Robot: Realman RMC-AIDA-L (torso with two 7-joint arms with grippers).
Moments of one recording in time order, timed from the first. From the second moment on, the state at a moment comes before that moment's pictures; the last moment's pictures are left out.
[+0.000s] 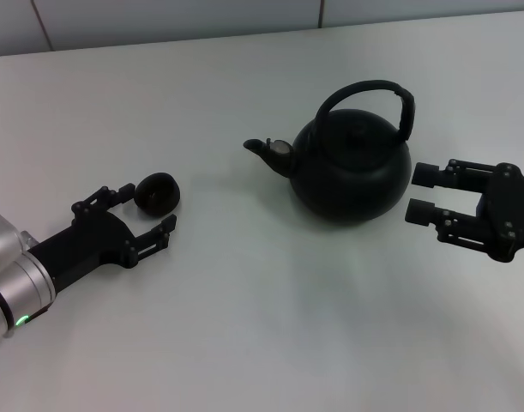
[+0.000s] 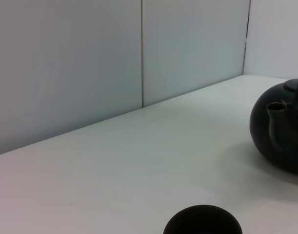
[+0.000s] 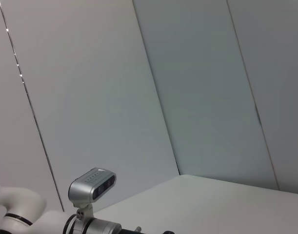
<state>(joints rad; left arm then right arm) -0.47 -2.08 1.32 0.19 1.04 1.04 -0.64 0.34 2.08 -0.34 -0.68 -2.03 -1.95 1.21</state>
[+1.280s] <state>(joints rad) -0.49 -2.08 1.32 0.18 1.04 1.04 -0.64 0.35 2.08 -0.34 -0.67 -2.03 -1.95 1.22</state>
